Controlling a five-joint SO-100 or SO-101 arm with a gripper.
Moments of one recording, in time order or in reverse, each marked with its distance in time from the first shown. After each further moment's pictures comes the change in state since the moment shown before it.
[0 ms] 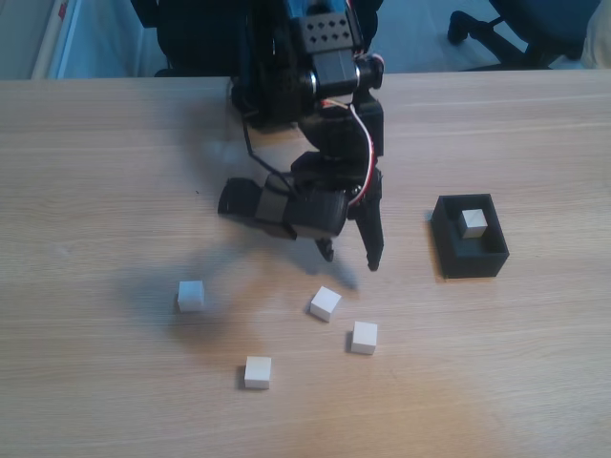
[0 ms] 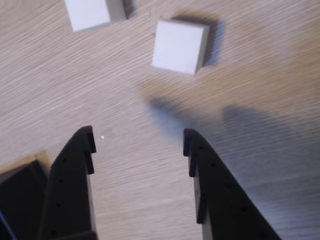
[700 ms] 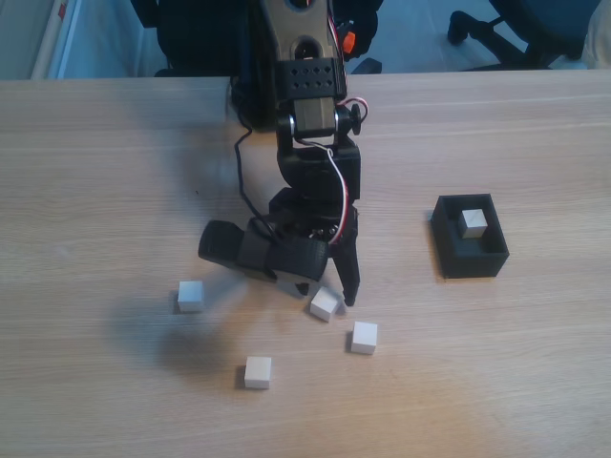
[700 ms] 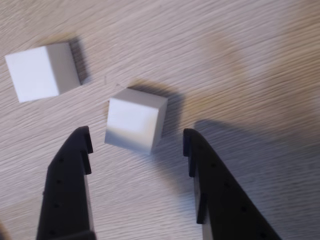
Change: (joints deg) arm 5.5 -13.2 -4.3 -8.7 -7.8
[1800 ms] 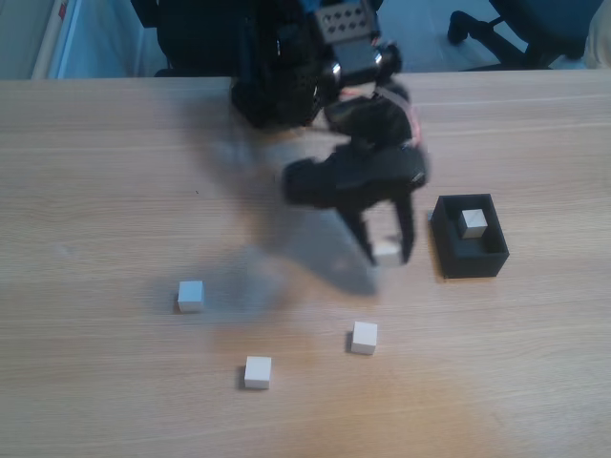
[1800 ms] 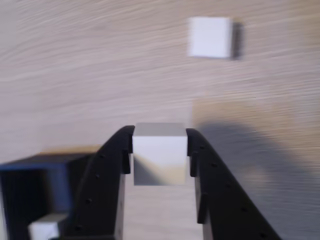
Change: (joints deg) arm -14.8 18.9 5.0 -0.3 -2.0
